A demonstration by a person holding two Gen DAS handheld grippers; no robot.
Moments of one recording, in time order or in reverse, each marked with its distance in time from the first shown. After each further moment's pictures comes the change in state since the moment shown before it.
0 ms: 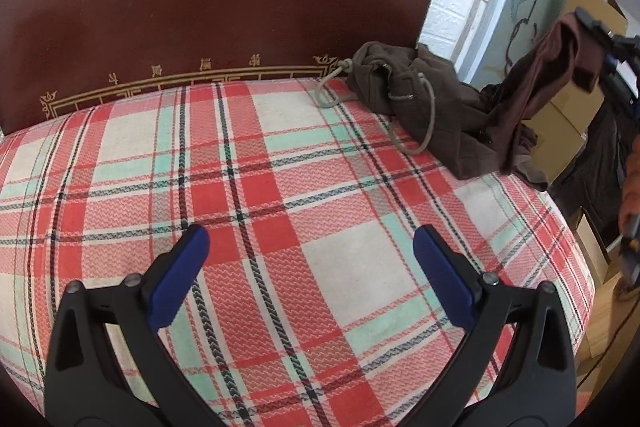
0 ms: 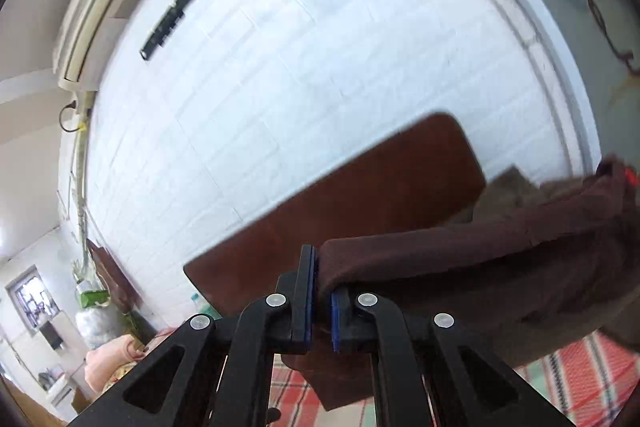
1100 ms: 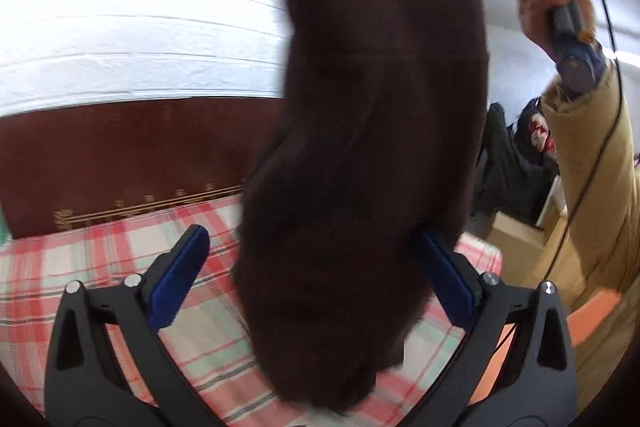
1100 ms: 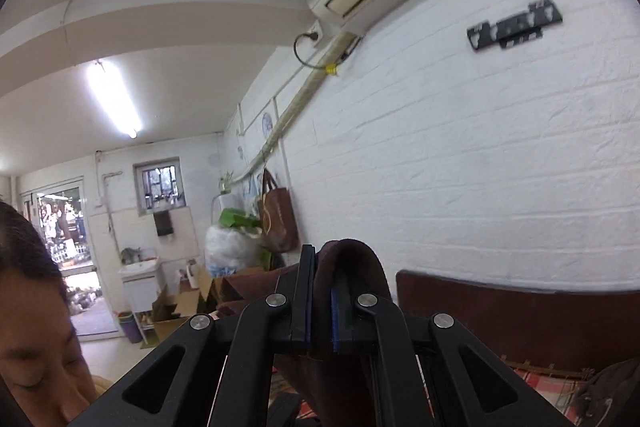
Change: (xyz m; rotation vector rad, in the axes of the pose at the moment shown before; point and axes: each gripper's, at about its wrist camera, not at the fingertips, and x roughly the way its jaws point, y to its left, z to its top) left arm -0.233 0.070 -0.043 0.238 -0.265 -0.277; right arm -0.061 0.372 0.028 -0.399 0.167 0.601
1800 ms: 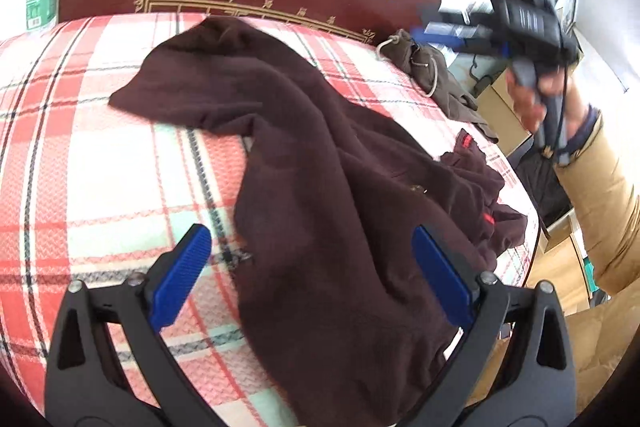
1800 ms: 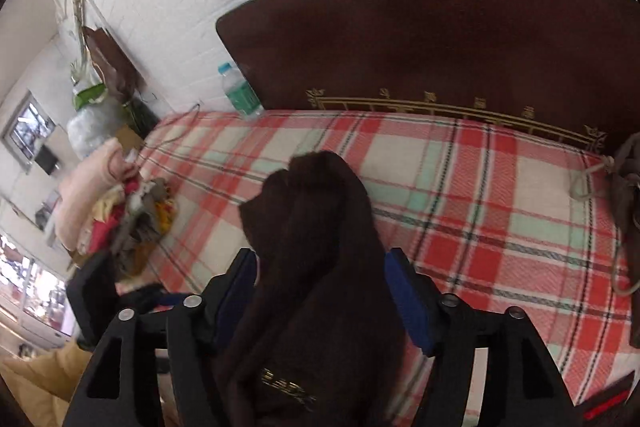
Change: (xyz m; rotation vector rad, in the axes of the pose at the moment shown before) left arm 0.011 0.144 -0.118 -0.391 0.394 0.094; right arm 0.132 -0.223 -0.241 0.333 0.692 -0.442
